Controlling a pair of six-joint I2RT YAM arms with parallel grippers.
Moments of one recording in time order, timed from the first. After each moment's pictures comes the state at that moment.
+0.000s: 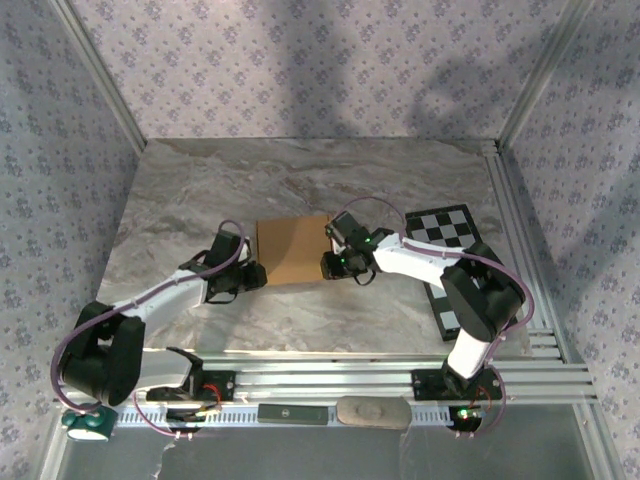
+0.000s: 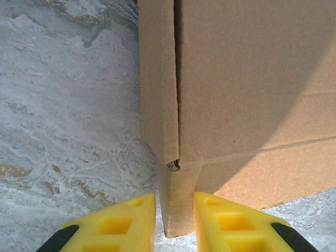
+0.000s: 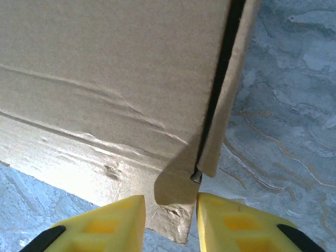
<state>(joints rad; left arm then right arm) -0.43 1.28 0.57 -0.31 0.16 -0.57 0.74 1.72 1.06 -0.43 -0.12 0.49</state>
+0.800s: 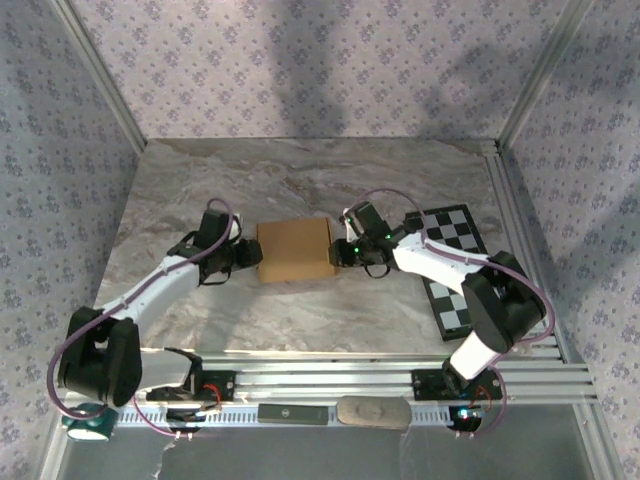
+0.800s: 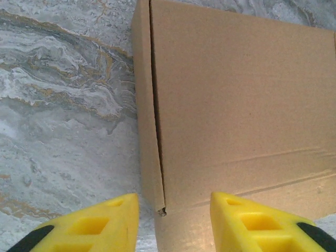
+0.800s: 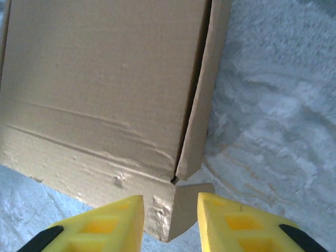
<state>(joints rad) -0.35 1.28 0.75 -0.41 0.15 -0.51 0.65 1.60 0.98 -0.32 -0.20 0.50</state>
